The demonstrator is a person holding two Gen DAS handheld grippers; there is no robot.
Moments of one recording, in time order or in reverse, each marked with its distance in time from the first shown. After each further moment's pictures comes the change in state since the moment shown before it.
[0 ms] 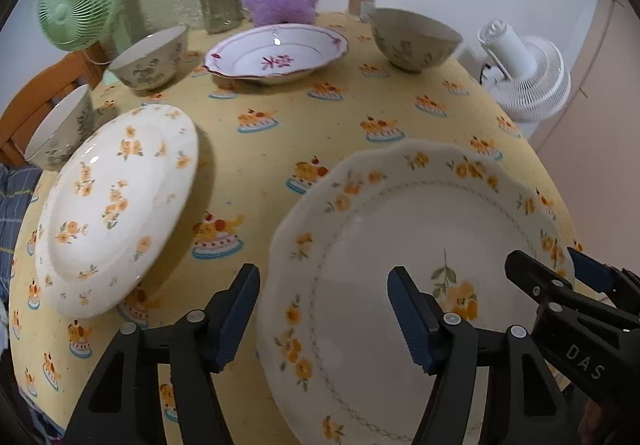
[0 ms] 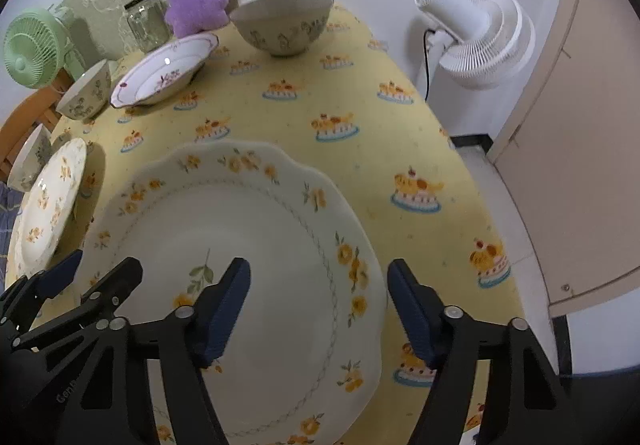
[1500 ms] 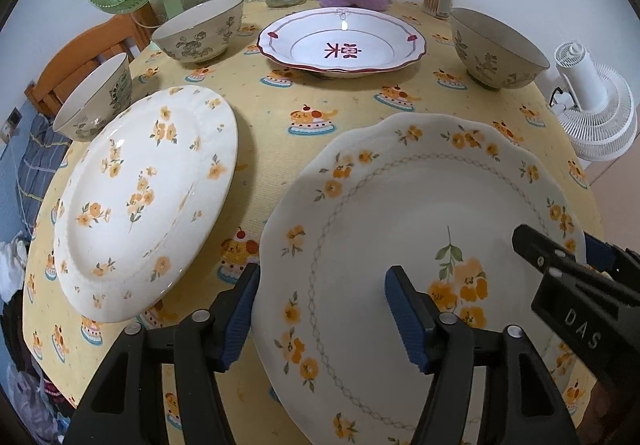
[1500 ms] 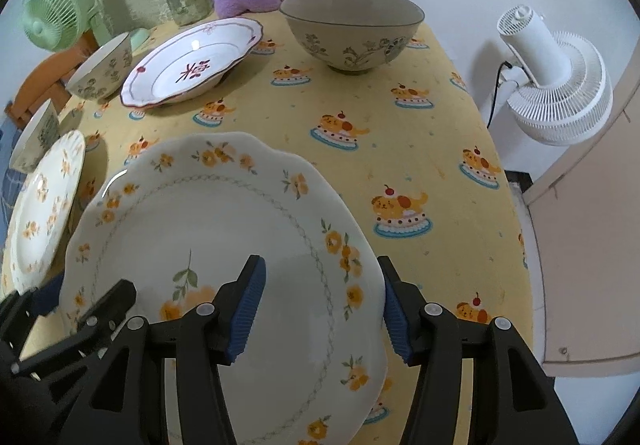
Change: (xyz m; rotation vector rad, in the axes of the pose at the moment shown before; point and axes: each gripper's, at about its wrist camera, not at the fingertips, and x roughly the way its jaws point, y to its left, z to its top) left arm 0.022 0.012 0.032 -0.197 0.075 0.168; right arm 0.050 0.025 0.074 -0.211 0.046 0.090
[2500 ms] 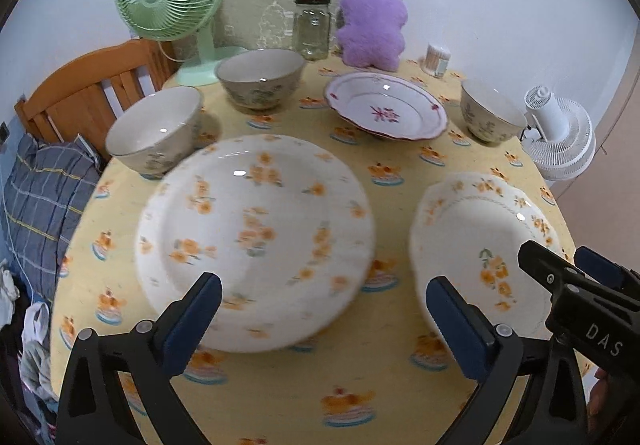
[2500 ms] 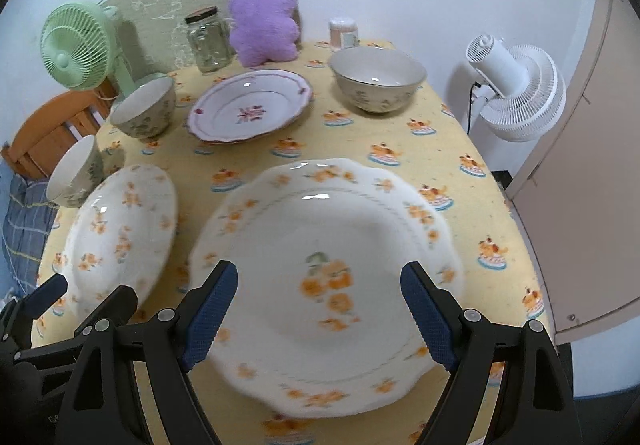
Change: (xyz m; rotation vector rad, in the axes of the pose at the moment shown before) left arm -0.060 0.125 -0.001 0.044 -0.152 -0.144; right arm -0.087 0.100 -0.023 0.133 -0.137 -0.062
